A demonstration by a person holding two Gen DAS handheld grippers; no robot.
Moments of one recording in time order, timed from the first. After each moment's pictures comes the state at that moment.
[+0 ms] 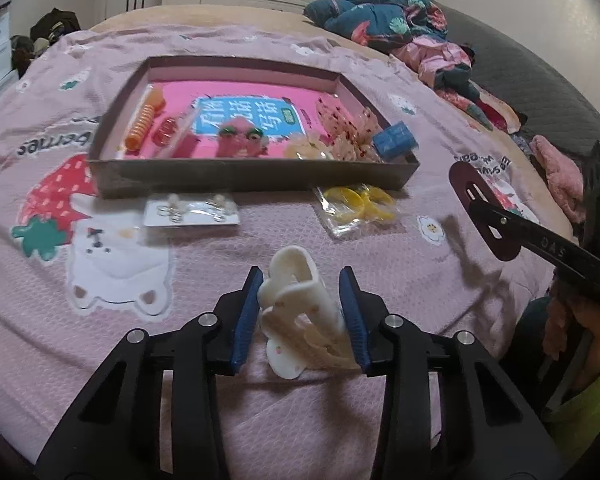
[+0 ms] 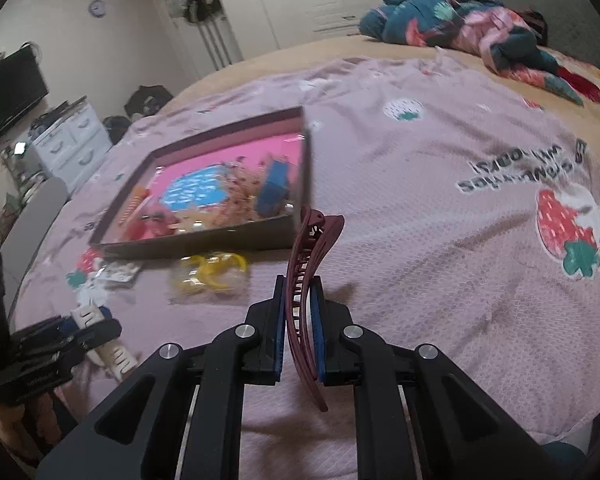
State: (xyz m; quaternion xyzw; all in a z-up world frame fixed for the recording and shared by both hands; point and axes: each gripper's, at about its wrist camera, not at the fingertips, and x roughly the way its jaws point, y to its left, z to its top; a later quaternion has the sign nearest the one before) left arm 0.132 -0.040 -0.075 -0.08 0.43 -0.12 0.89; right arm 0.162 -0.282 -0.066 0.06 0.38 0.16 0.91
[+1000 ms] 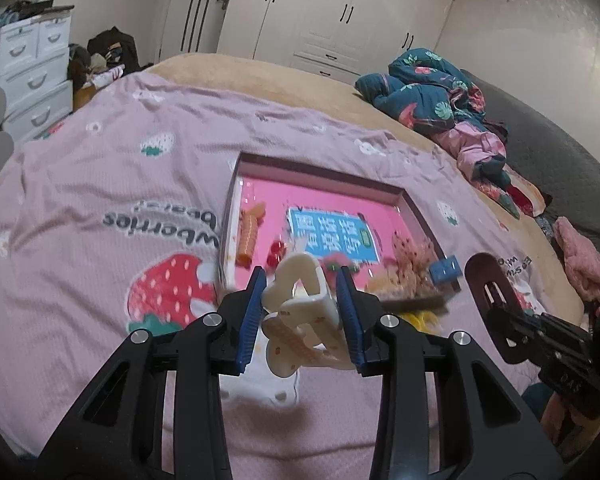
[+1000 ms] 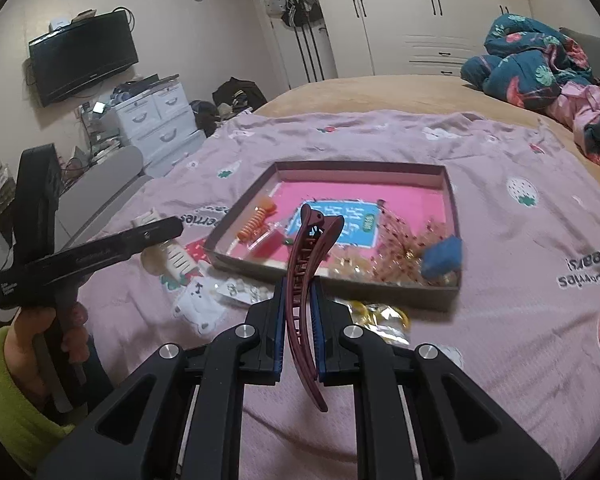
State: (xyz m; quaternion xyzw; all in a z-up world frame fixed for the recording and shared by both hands) left arm 0.155 0.045 -0.002 -0.13 0.34 -0.04 0.93; right arm 0.156 -0.180 -0.008 0.01 0.34 0.29 0.90
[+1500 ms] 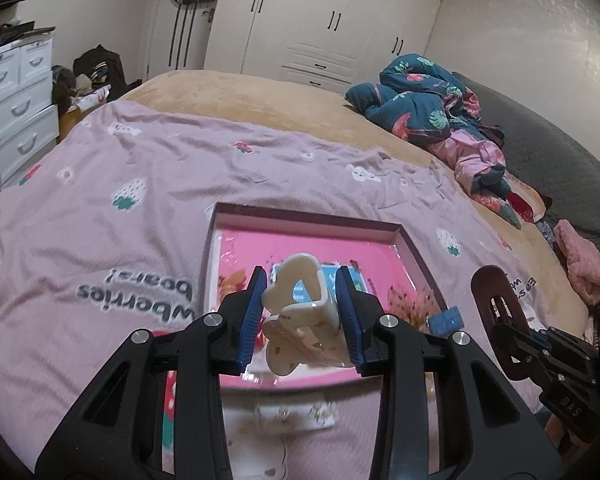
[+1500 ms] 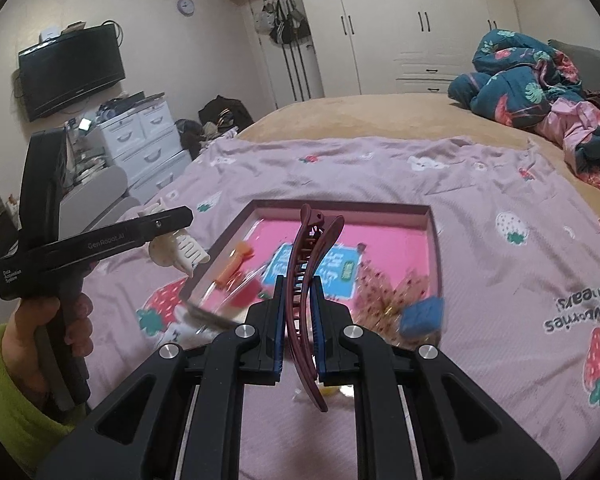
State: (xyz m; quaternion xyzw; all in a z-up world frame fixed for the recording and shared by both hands) left arm 0.222 0.033 0.021 -0.11 0.32 -0.05 0.94; right arm 0.199 -0.186 0.012 0.01 0.31 0.25 0.92
